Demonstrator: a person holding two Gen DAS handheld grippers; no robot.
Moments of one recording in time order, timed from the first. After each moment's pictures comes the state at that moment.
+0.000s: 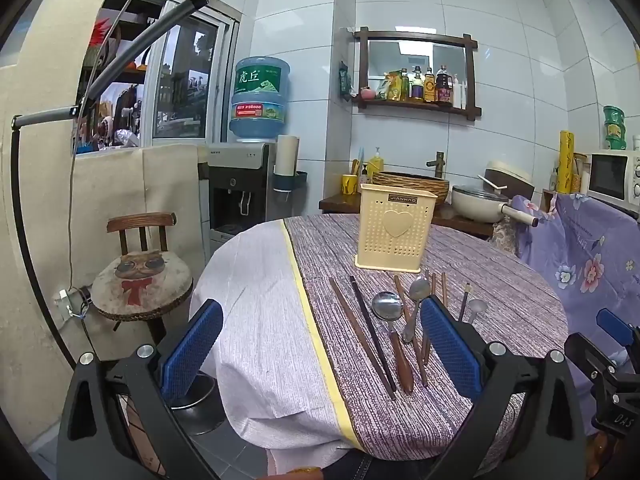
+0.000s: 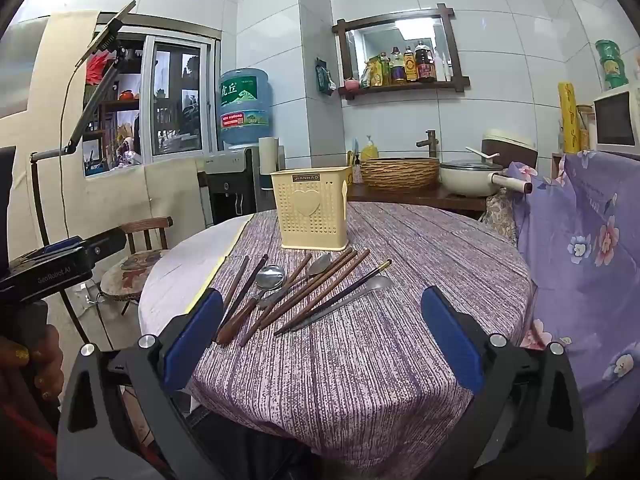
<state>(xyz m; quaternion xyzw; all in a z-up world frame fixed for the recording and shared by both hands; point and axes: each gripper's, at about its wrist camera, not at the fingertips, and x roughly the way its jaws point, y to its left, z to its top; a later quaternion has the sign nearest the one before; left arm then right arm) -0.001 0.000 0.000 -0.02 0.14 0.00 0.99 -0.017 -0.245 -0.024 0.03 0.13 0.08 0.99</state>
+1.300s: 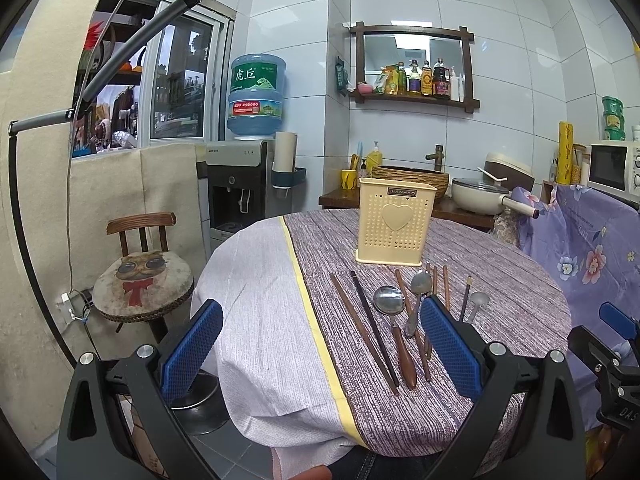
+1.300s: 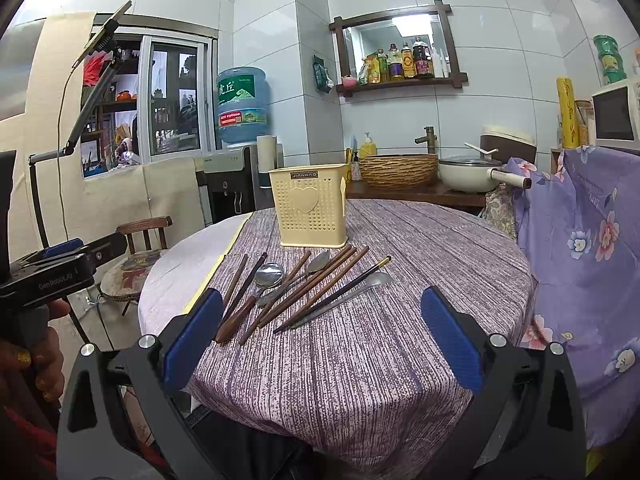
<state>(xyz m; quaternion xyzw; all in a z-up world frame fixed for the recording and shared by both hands) 0.003 -0.002 -0.002 -0.01 0.15 0.00 0.99 -0.016 -0.246 -0.025 0.04 0.13 0.08 0.99</state>
